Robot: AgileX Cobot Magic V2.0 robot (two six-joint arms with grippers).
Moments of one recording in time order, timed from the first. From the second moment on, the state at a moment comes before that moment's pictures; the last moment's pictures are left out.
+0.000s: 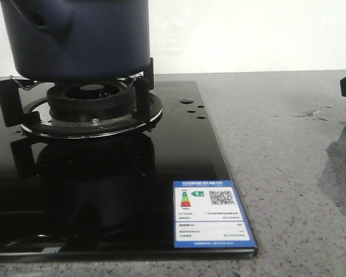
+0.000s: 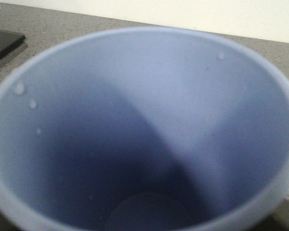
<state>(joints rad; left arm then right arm) -0.22 0.98 -0.92 -0.43 -0.09 0.37 -0.16 1.31 -0.42 -0.55 -0.57 0.30</state>
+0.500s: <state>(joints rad) -0.22 0.98 -0.92 -0.43 -0.09 0.37 -0.16 1.14 -0.37 -0.55 -0.40 0.34</state>
